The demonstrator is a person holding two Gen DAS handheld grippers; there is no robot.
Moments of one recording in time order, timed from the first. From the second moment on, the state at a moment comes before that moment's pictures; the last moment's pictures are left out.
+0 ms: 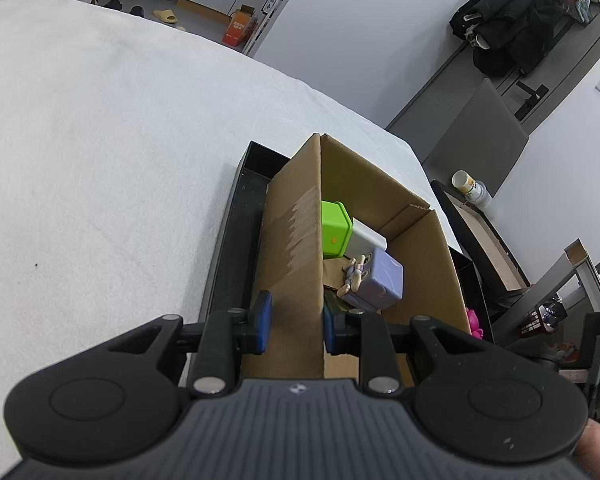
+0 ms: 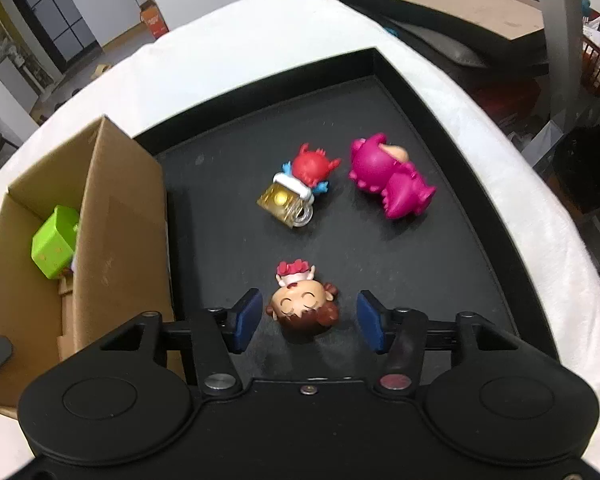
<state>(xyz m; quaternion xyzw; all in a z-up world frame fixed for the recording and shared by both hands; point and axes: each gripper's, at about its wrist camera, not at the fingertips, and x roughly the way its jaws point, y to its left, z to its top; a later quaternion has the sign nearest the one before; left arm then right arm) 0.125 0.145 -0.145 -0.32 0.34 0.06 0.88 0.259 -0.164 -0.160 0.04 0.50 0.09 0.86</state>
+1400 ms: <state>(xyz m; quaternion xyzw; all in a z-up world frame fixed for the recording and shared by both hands) 0.125 0.145 -0.145 -0.32 0.34 0.06 0.88 0.238 -0.087 -0.075 0.00 0.40 0.20 0.89</state>
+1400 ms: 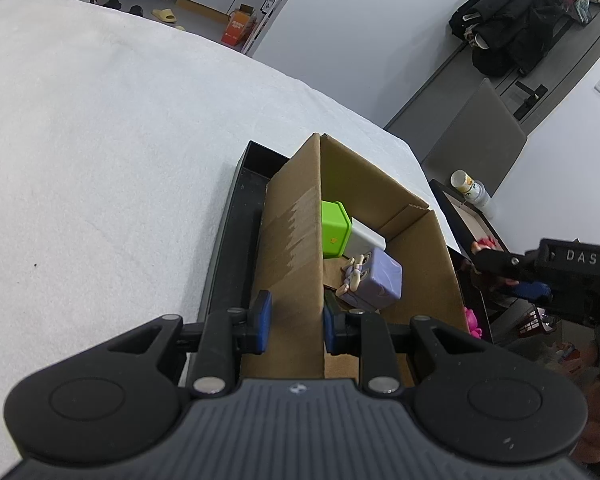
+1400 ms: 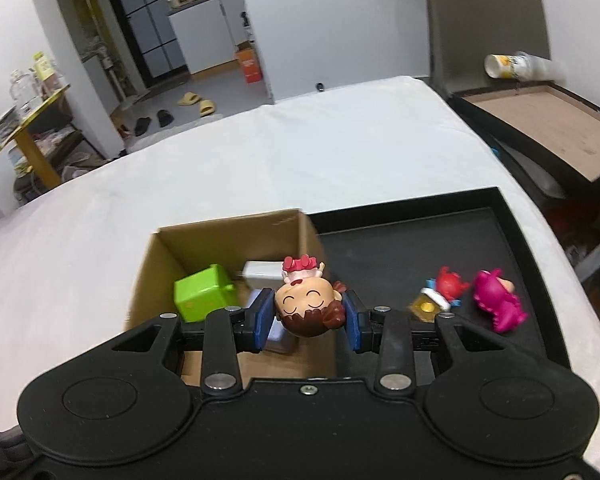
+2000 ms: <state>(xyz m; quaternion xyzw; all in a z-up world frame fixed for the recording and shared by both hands) 0.124 0.143 -0.143 -0.32 0.34 0.06 0.88 0.232 -0.021 -0.105 -0.01 0.46 0.27 0.85</state>
